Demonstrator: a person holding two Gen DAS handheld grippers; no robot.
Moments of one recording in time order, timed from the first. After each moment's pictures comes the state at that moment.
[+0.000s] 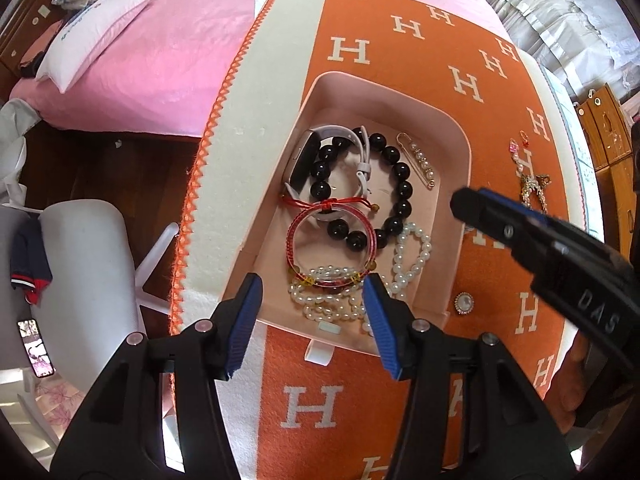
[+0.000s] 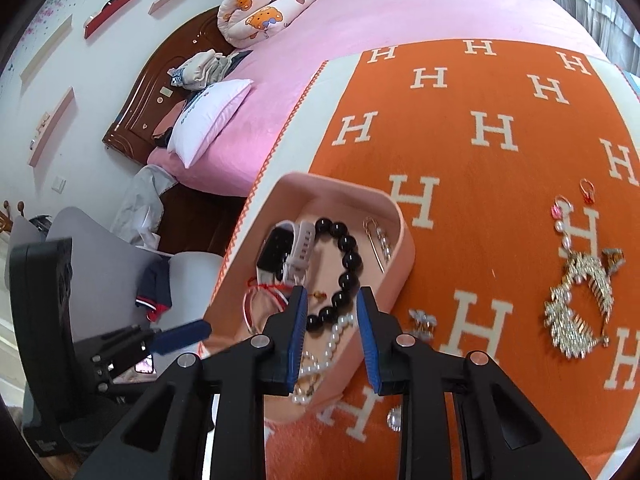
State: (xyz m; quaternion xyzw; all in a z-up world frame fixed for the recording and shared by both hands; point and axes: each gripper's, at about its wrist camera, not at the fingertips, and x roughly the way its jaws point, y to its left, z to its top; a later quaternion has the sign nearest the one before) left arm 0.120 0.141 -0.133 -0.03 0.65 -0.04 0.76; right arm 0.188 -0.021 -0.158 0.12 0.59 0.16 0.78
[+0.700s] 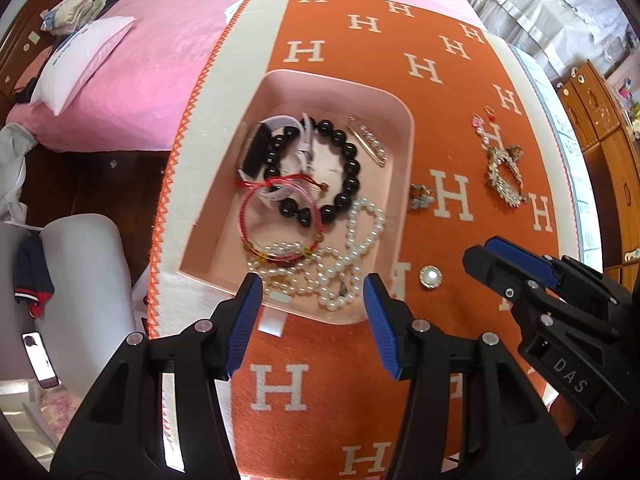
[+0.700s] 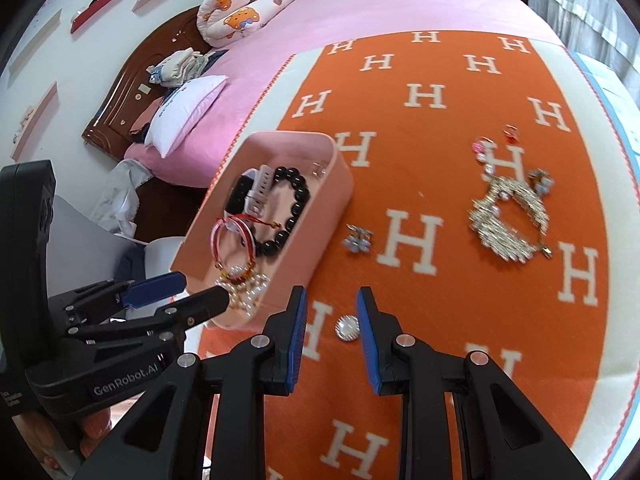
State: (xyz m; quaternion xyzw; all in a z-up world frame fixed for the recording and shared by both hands) left arm 0.090 0.100 -0.120 0.00 0.63 -0.06 0.77; right arm 0.112 -0.064 -0.142 0.09 0.59 0.11 0.79
